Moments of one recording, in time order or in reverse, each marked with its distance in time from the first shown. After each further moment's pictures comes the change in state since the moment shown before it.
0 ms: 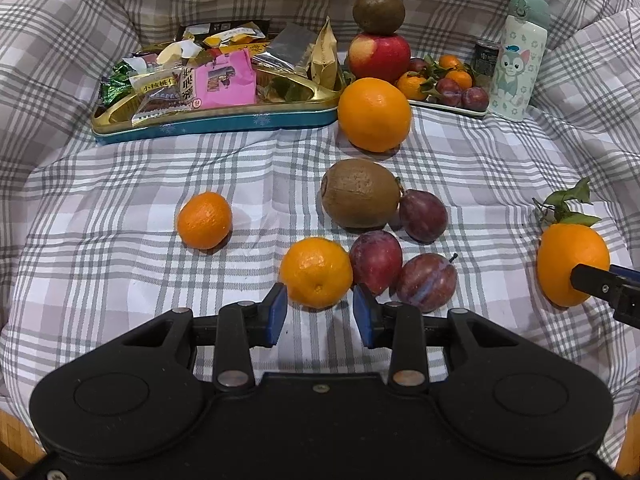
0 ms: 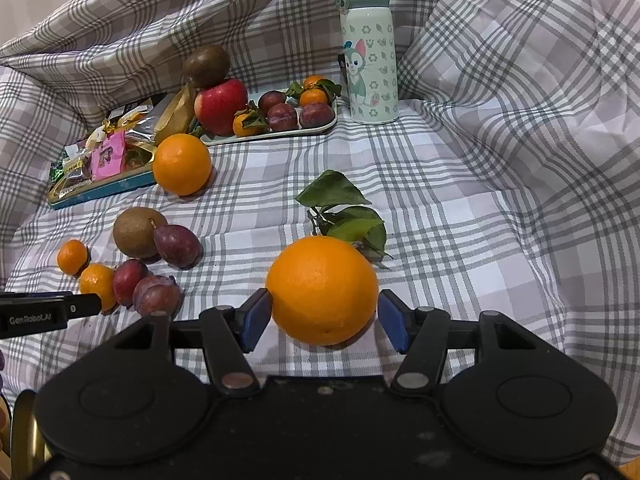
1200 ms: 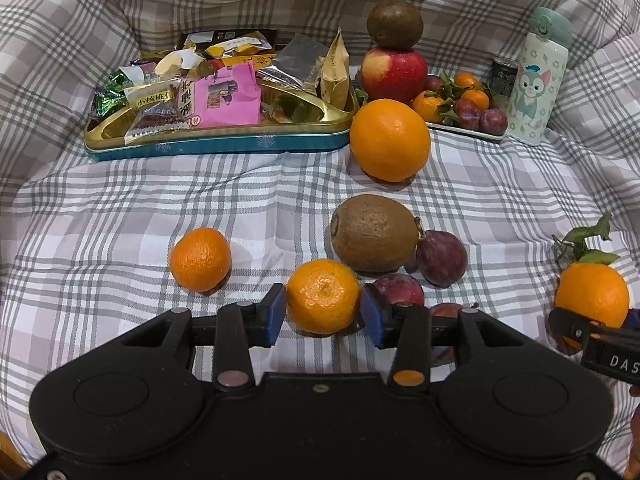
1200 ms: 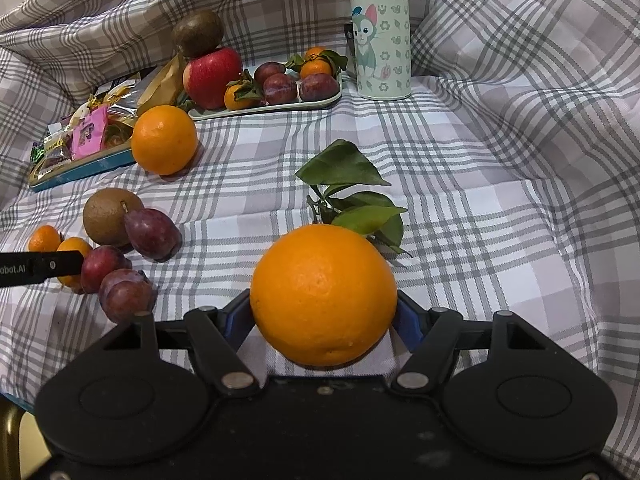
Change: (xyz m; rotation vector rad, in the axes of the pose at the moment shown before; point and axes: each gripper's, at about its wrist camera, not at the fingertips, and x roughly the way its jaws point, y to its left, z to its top) left arm 0.021 0.007 0.018 -0.033 -0.029 0.000; right arm 0.050 0.003 0.002 -0.028 0.047 -0.009
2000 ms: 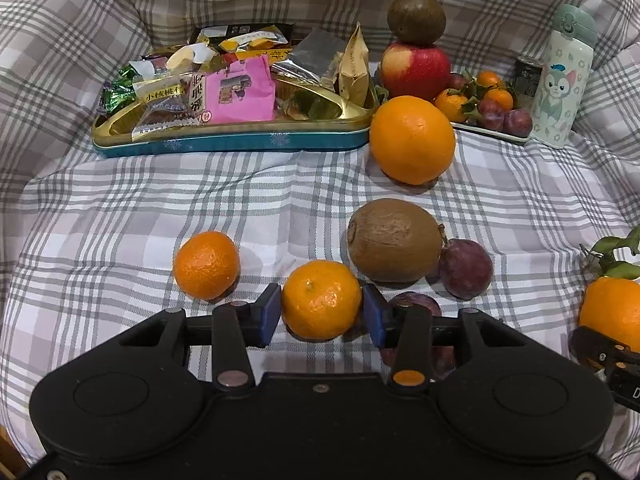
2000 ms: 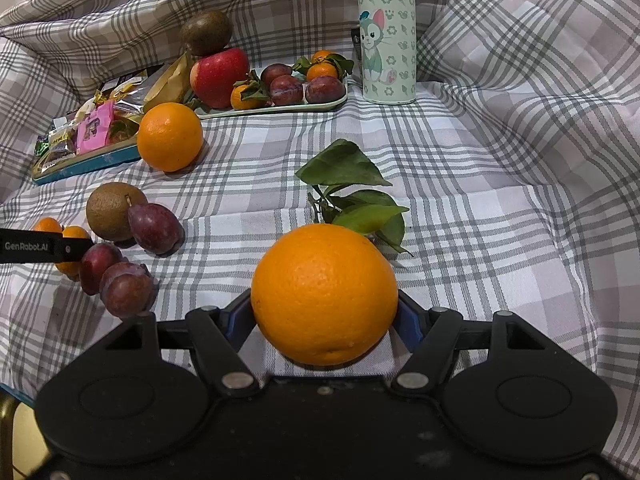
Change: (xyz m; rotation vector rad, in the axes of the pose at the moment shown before) left arm 0.013 -0.002 0.003 -0.012 0.002 0.061; right arm -0.003 0.001 -0.004 -0.025 -0.016 0.002
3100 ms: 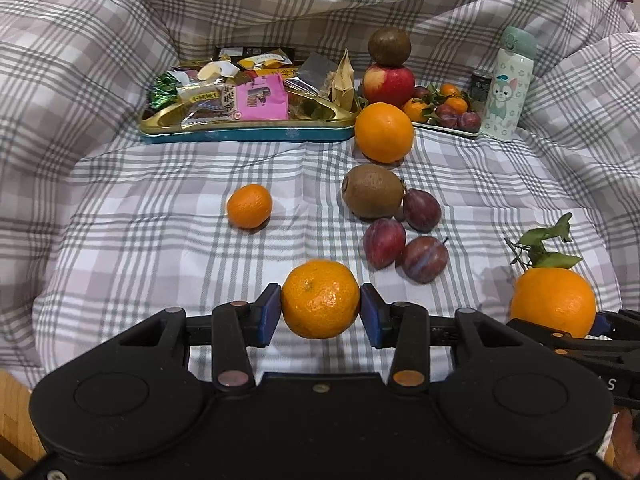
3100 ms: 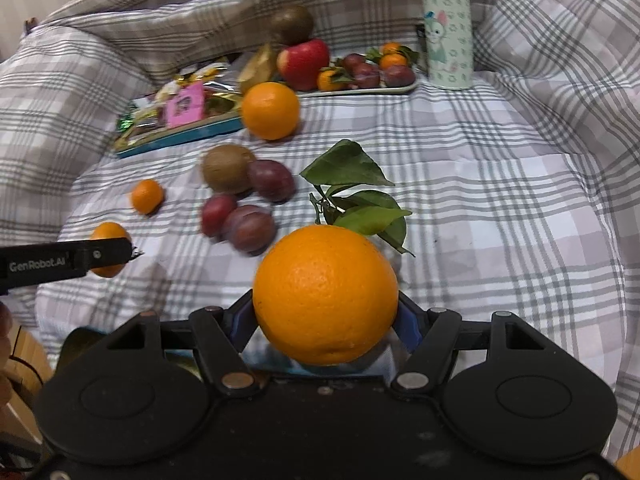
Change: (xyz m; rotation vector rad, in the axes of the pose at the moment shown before) left arm -0.097 0.020 -0.051 0.009 -0.052 -0.053; right arm -0.065 0.045 -0.038 -0.021 0.031 0.162
